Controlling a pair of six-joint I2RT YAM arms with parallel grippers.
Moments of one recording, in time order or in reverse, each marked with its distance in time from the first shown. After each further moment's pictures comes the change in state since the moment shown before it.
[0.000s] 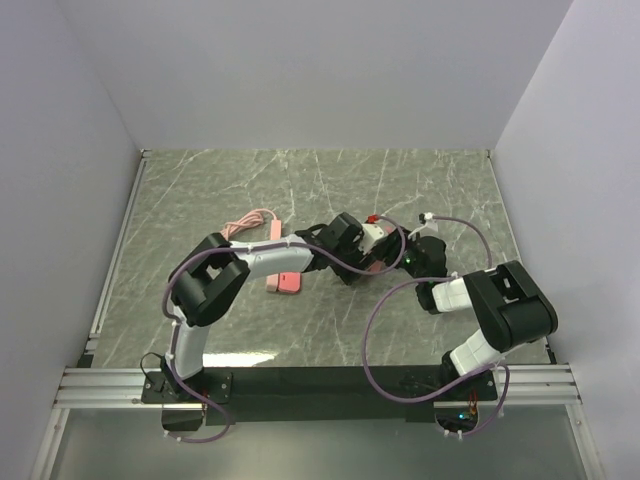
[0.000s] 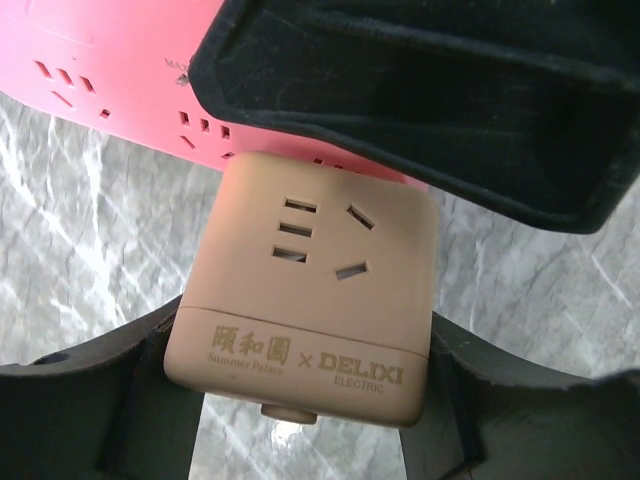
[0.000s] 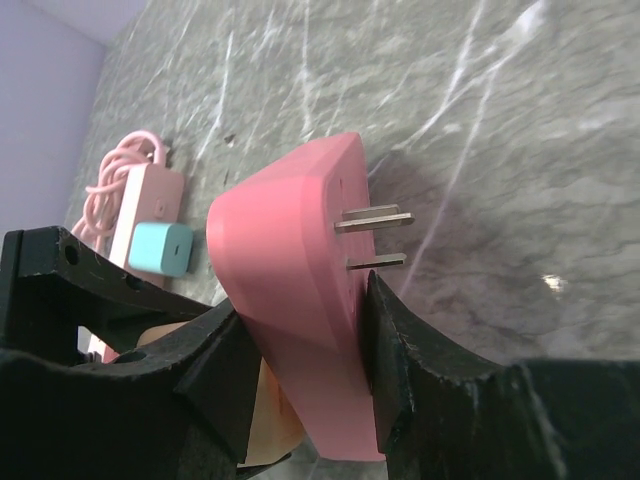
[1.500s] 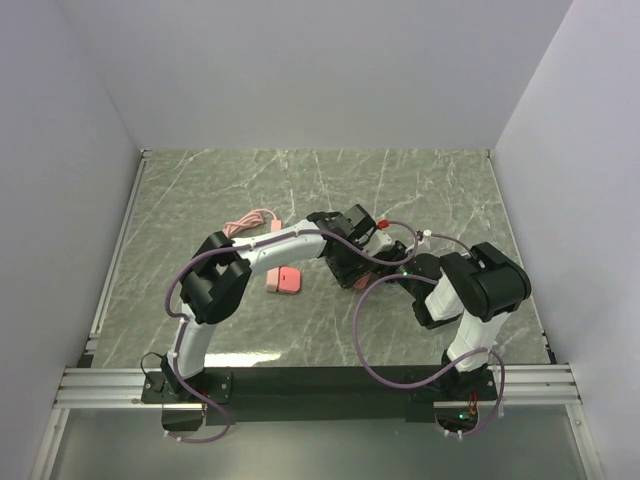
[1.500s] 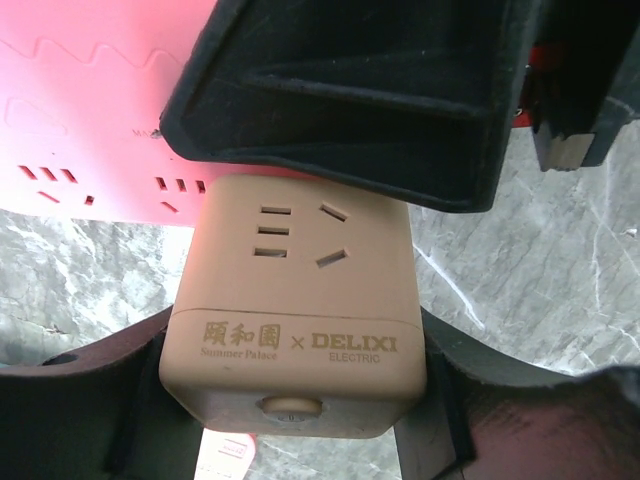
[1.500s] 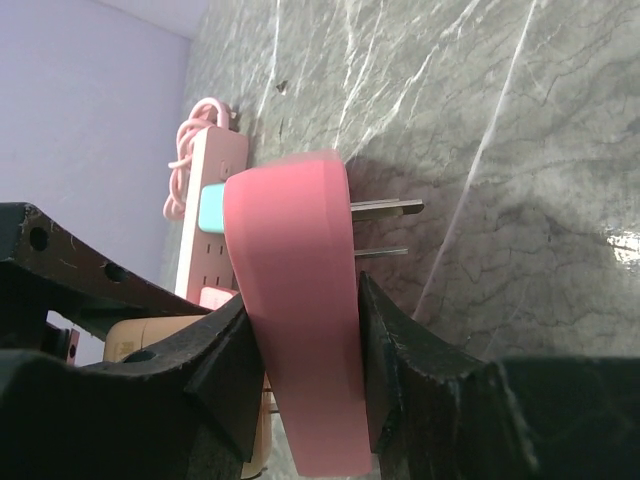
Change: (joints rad) left arm -0.024 0.069 0.301 -0.531 0.048 0.085; right arm 0.032 0.232 -0.113 0.383 -0.075 0.265
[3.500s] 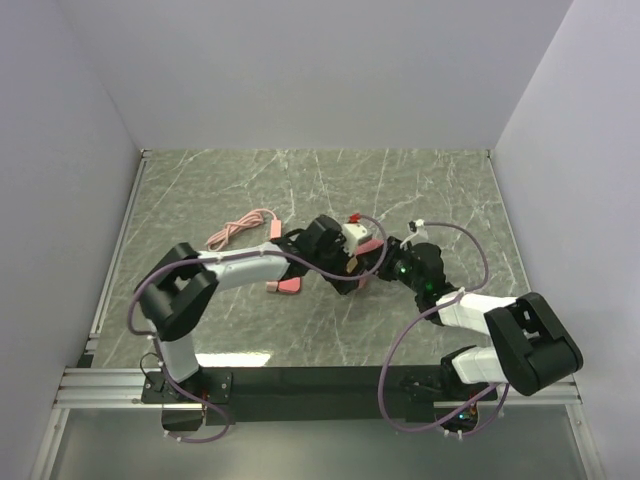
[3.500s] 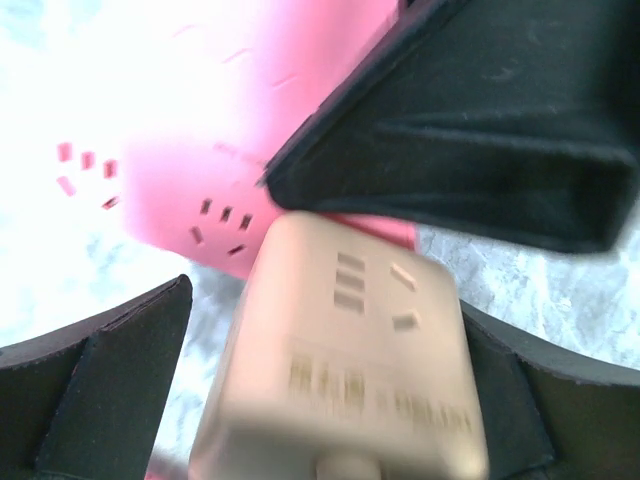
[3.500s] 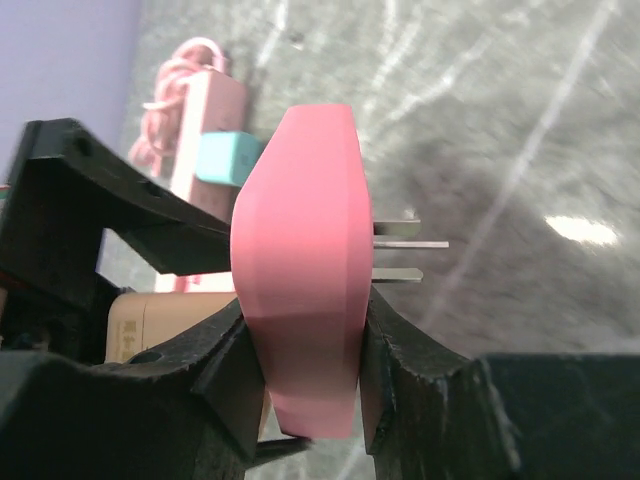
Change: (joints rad) left arm 0.044 -0.240 -0.472 0.602 0.071 -0.174; right arm 0.059 -0.463 0.063 -0.647 0.040 -0.206
